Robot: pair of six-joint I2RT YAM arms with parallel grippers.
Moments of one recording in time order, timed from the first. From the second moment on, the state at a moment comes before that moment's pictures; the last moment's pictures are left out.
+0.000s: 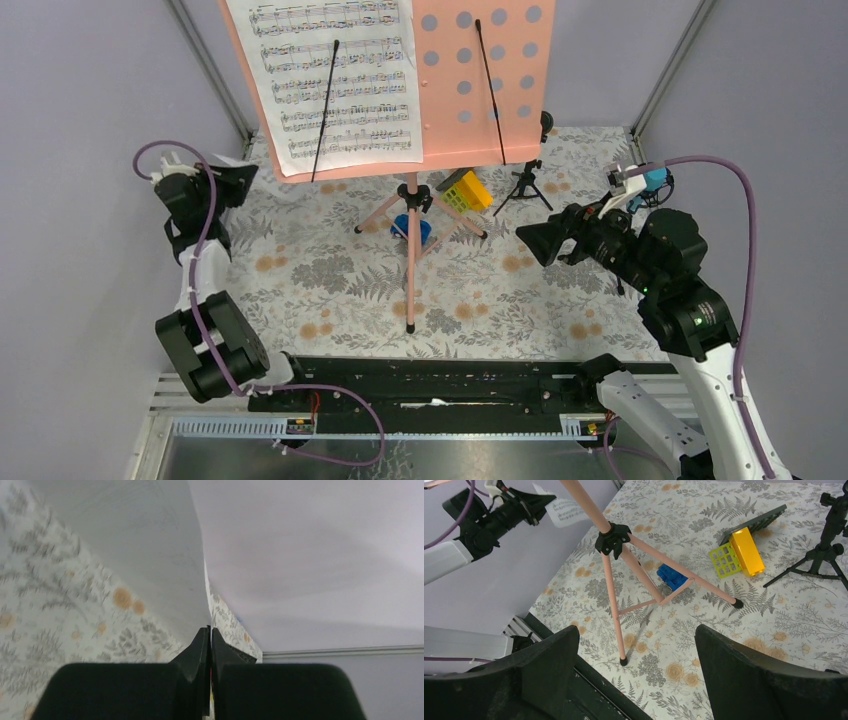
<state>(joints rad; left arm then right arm) 0.50 1.35 0.95 0.24 0.57 -0.99 0.38 0.72 1.16 -0.62 -0.32 0.39</state>
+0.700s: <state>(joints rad) 0.46 1.60 0.71 0.13 0.39 -0.99 0.38 0.69 1.11 -0.63 -0.30 0.40</state>
